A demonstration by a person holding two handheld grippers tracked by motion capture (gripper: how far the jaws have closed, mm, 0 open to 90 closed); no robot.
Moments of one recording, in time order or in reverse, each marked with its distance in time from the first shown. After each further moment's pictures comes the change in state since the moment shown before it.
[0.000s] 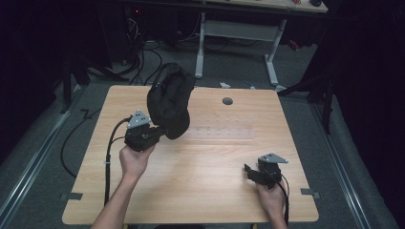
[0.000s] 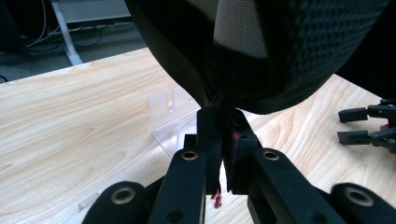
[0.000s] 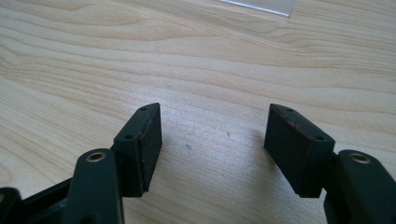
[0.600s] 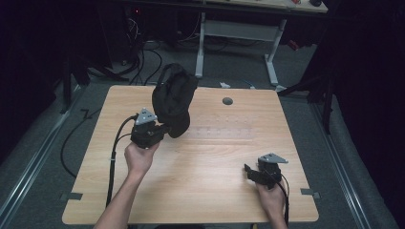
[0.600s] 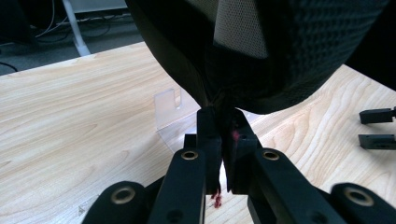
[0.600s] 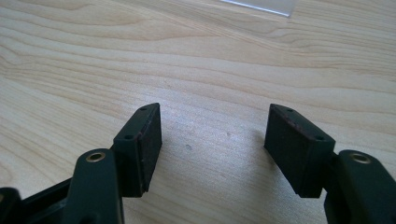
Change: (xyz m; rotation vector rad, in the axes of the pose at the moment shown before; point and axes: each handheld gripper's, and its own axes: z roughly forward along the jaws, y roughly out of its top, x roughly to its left) left arm 0.001 0.001 0.020 0.037 0.040 -0.011; right arm 0.000 0.000 0.000 0.000 -0.001 -0.001
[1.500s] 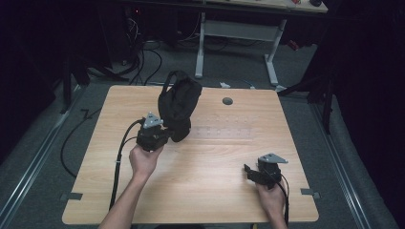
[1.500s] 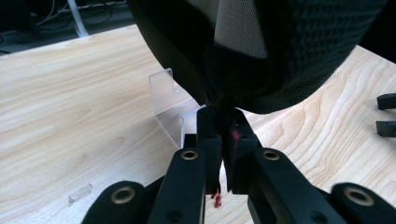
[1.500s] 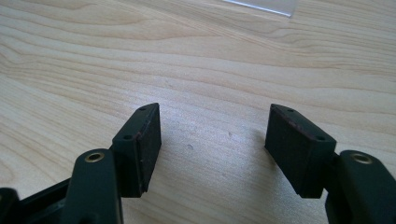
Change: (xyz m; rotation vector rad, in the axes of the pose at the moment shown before) left arm -0.005 -0.014 0.018 0.048 0.015 0.003; right arm 0.001 0.000 0.000 0.000 0.003 -0.001
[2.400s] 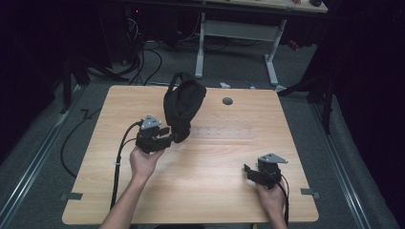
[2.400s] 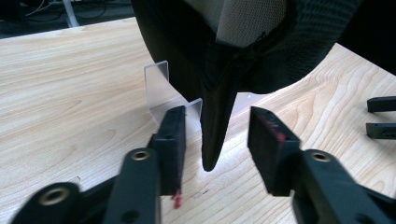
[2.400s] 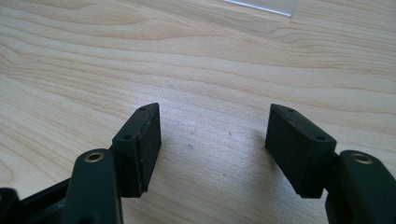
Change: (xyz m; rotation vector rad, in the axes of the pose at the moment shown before) left arm 0.002 -0.006 -0.001 -0.010 -0.024 -0.042; right arm 0.000 0.000 0.000 0.000 0.001 0.003
